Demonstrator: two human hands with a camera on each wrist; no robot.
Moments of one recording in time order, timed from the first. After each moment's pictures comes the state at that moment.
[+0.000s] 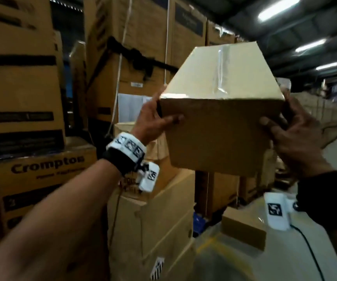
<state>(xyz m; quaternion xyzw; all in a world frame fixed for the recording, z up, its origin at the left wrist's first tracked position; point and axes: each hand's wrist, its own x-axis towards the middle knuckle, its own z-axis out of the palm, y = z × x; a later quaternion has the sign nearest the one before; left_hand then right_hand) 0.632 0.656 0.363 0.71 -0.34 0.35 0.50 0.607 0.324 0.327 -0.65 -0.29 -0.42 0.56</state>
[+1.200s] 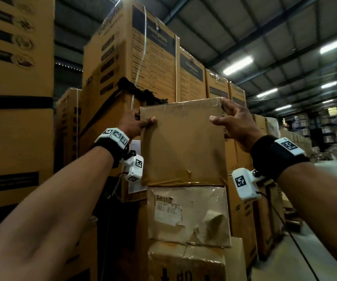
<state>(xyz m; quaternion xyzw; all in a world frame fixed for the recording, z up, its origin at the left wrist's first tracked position) 0.912 0.954 0.534 0.76 -0.23 0.37 0.48 0.858 0.639 0.491 -0.67 -0.30 -0.35 0.58</state>
